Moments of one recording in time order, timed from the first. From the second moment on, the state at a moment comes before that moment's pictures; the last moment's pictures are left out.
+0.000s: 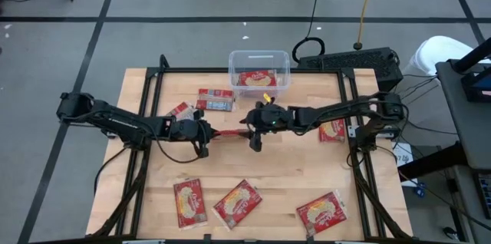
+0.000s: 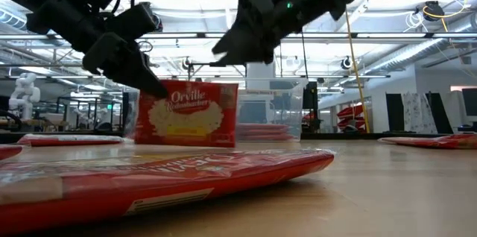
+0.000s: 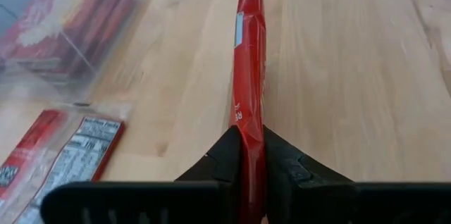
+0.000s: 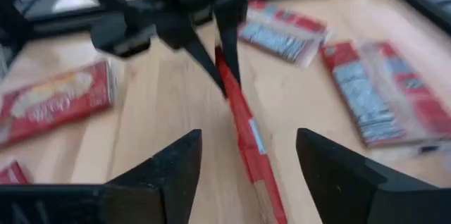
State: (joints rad) left arm -0.07 1.22 0.42 0.17 -0.24 0.01; right arm -0.03 1.69 1.01 0.19 0.02 0.16
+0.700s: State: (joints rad) left arm -0.07 1.25 0.42 0.23 -0.23 0.01; right arm -0.02 1.83 1.00 0.24 0.02 -0.04
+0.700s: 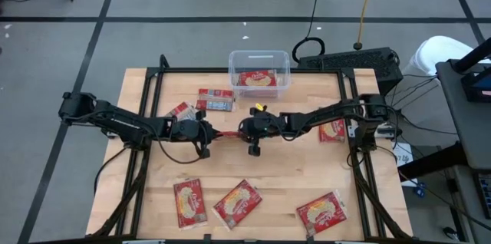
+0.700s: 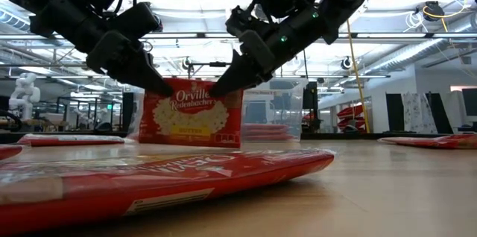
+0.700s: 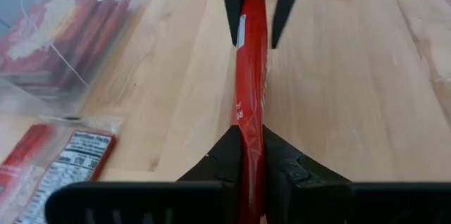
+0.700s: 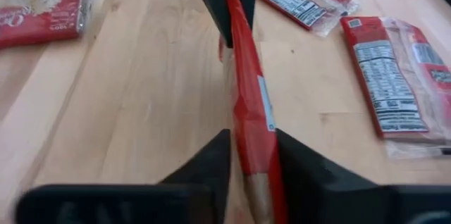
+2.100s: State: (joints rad) left arm -0.19 1.24 0.43 0.24 -0.53 -0.40; right arm -0.65 1.29 1.00 0.08 -0.42 -0.19
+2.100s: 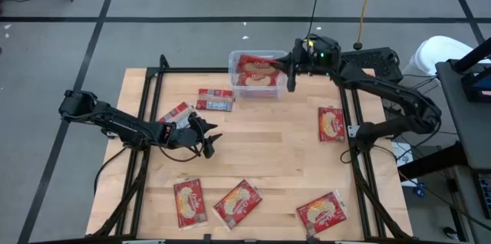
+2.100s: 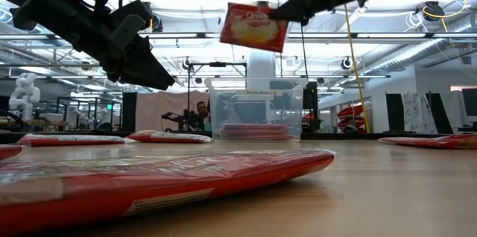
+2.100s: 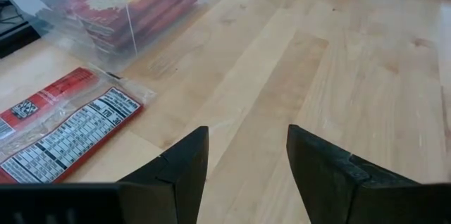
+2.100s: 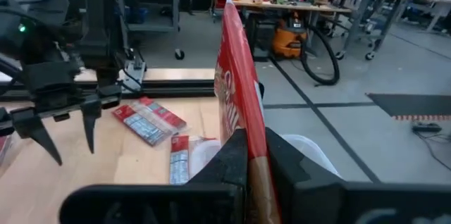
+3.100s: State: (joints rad) left arm -0.15 1.25 0.43 0.24 -0.51 -0.40; right arm -0.88 1.76 1.17 0.08 -0.74 -0.17
